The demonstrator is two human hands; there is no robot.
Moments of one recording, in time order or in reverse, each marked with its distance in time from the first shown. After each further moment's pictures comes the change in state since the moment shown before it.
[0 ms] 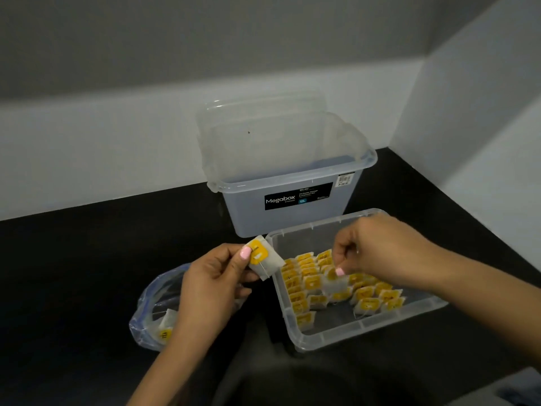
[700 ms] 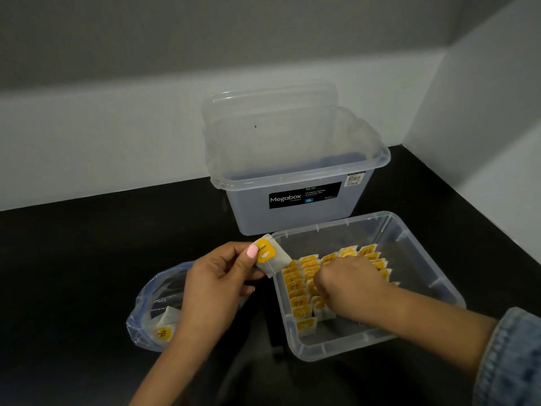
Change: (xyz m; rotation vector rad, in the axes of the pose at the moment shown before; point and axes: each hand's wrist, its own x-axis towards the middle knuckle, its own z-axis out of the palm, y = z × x) left_hand 0.006 0.002 0.006 0.023 -0.027 0.038; right_hand 0.041 0.011 0.078 -0.439 -0.056 -0.149
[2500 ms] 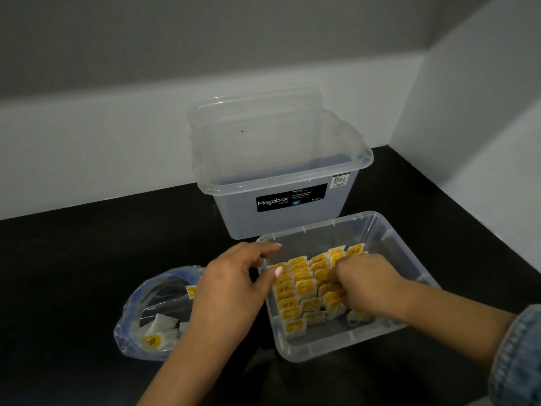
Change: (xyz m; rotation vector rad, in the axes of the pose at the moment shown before) left_hand -0.001 0.012 0.024 0.614 -0.077 0.256; right_hand -0.020 0.036 0.008 0.104 -0.037 0.054
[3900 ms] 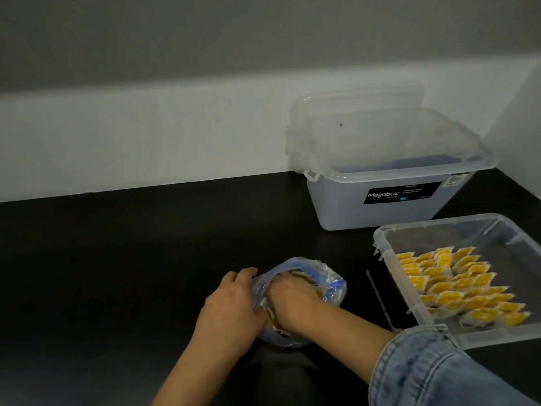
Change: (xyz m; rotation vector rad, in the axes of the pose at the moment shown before) left_hand -0.064 -0.155 -0.101 0.158 -0.333 -0.425; right_hand 0.131 -0.273 -0.008 0.051 -0.438 -0.029
